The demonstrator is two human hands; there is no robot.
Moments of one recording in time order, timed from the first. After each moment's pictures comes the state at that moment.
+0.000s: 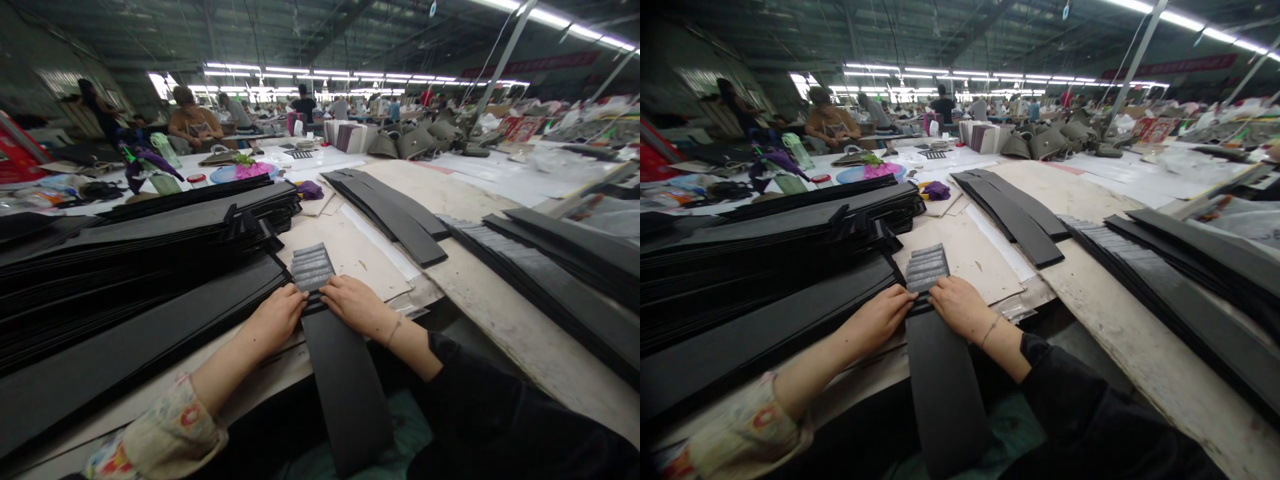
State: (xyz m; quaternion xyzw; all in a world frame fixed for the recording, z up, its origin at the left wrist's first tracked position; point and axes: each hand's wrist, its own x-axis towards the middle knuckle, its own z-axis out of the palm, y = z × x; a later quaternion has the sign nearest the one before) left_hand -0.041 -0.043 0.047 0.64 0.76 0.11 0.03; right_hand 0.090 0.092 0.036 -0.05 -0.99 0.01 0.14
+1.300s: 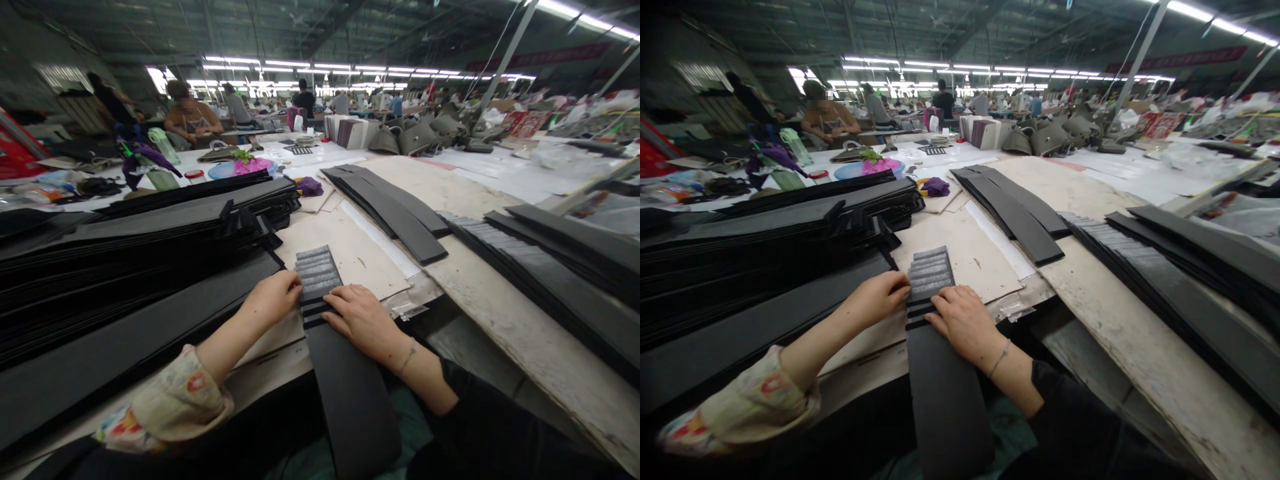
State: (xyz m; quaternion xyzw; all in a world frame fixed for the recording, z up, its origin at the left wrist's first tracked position) left_hand -0.051 -0.024 0.056 0.55 0.82 0.12 0.05; right_hand 0.121 0.074 0.031 -0.09 -0.97 0.08 0.19
